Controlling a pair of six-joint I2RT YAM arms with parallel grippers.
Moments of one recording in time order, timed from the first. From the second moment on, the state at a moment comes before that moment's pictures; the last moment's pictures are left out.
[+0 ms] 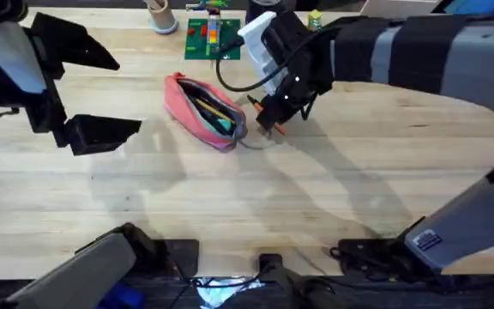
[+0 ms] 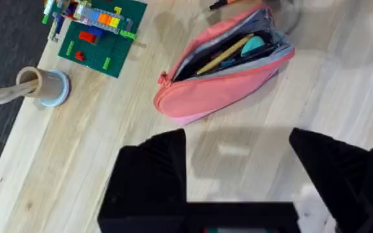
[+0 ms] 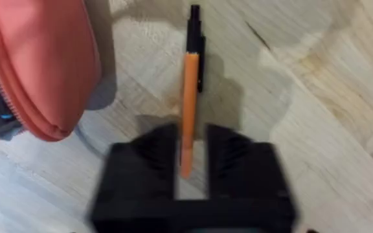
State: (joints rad) left arm 0.55 1.24 1.25 -1.42 0.76 1.73; right arm 0.57 1.87 1.26 -0.72 -0.04 -0.16
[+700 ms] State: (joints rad) left arm 0.55 1.24 1.25 -1.42 0.76 1.73; right arm 0.55 1.82 1.31 -0.75 -0.08 -0.18
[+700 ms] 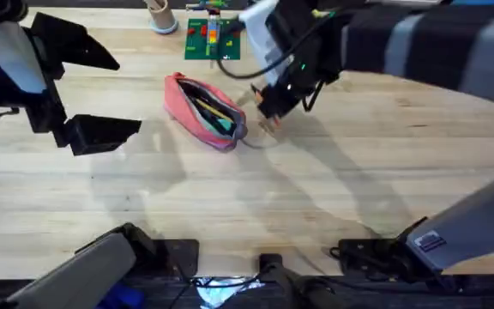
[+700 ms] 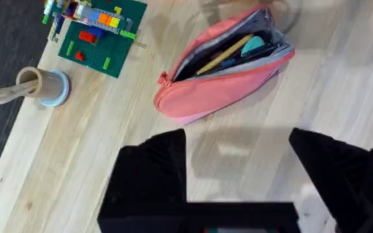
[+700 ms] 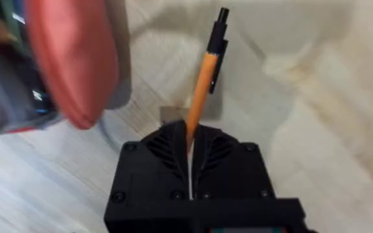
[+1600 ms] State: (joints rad) left arm 0.55 1.24 1.25 -1.42 0.76 1.73; right arm 0.61 1.60 1.40 -0.72 -0.33 -0.25
